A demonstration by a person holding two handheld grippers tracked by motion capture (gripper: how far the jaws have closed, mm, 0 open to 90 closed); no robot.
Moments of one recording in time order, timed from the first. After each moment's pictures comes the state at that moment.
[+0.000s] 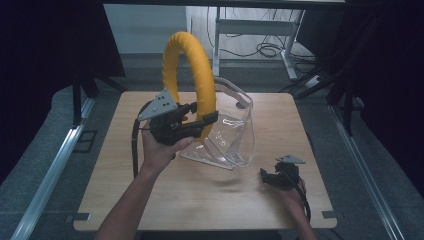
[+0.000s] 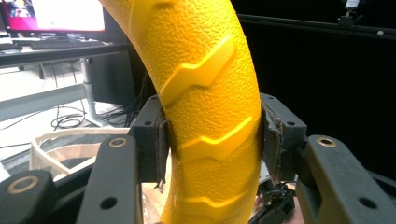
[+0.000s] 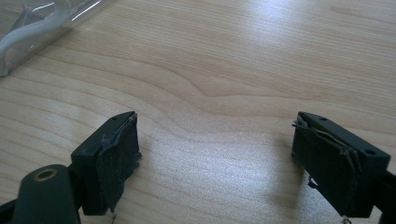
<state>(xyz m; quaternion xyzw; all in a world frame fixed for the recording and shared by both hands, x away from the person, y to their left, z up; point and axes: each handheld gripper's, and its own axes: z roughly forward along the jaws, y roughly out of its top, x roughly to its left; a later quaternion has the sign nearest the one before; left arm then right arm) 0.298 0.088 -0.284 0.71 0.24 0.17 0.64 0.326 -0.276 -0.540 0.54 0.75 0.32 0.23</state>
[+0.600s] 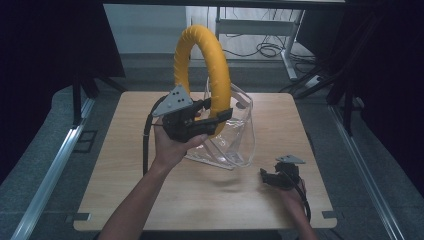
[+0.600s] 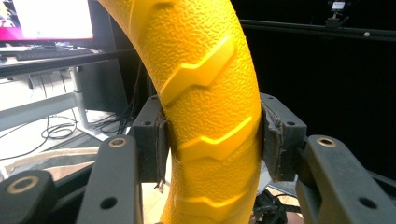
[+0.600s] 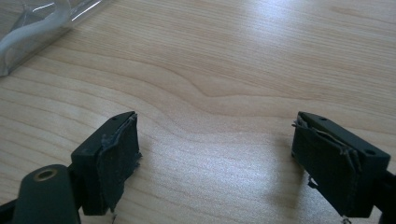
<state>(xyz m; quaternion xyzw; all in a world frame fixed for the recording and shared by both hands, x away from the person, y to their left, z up) 0.299 0.062 -0.272 0.71 0.22 0.17 0.64 0.326 -0.276 -0.540 0.54 0.75 0.32 0.23</state>
